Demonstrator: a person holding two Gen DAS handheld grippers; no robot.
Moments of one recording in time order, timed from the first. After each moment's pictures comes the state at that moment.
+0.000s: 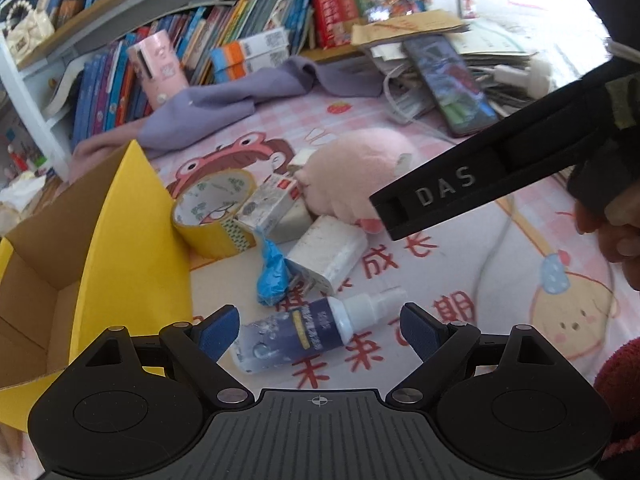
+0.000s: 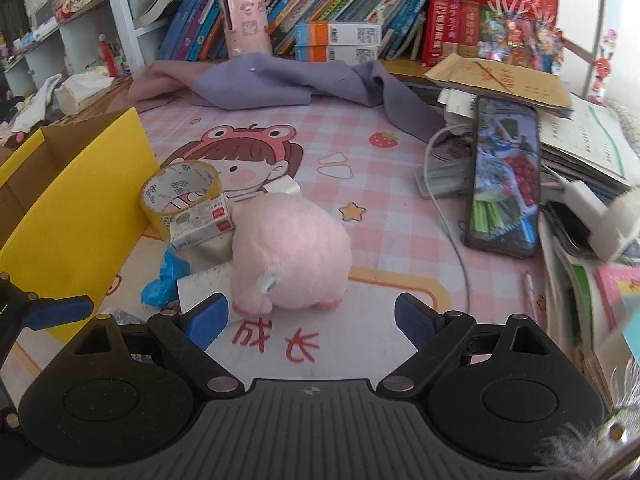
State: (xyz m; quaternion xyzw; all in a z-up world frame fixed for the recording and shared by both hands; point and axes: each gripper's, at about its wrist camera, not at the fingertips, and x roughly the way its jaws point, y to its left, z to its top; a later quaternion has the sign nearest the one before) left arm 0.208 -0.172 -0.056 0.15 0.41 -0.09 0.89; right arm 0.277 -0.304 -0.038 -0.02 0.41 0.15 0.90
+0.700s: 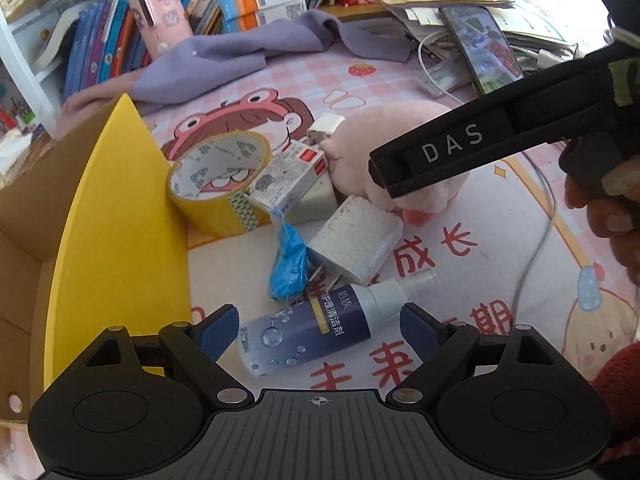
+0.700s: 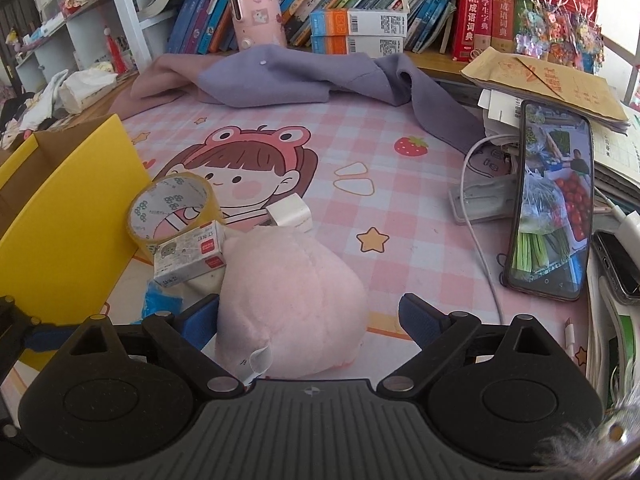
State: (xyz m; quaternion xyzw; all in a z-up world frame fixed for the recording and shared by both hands) left arm 0.246 -0.160 -0.065 0.12 0.48 -0.09 0.86; right arm 0.327 -0.296 -0.053 -0.02 0.42 0.18 0.89
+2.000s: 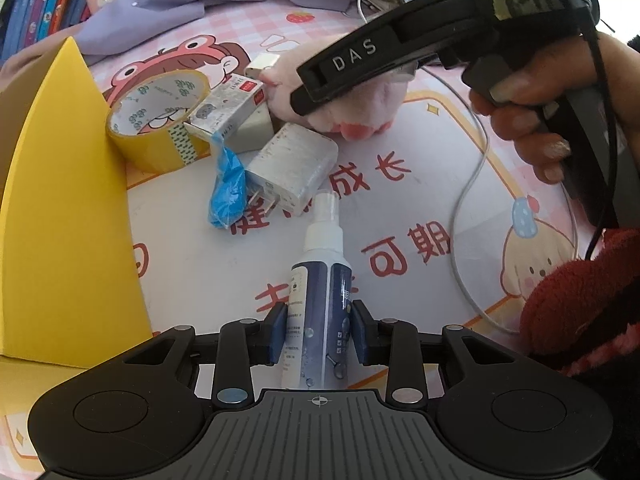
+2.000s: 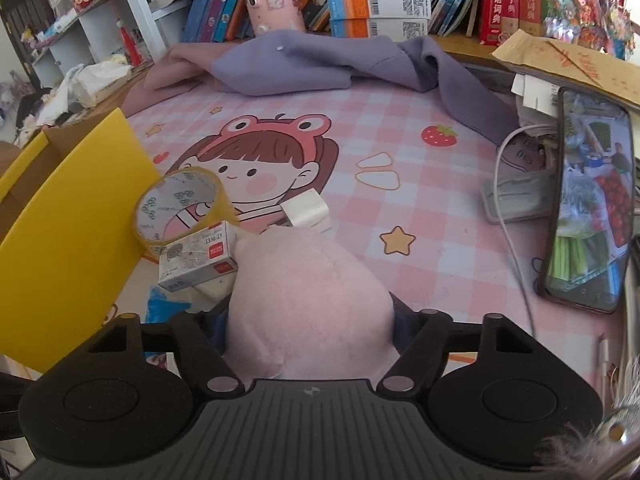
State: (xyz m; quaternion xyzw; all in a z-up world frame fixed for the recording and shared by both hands) left arm 0.225 -0.148 -0.072 0.09 0.54 -0.18 0.81; right arm 0.345 -0.293 -0.063 0.00 0.44 0.22 0.87
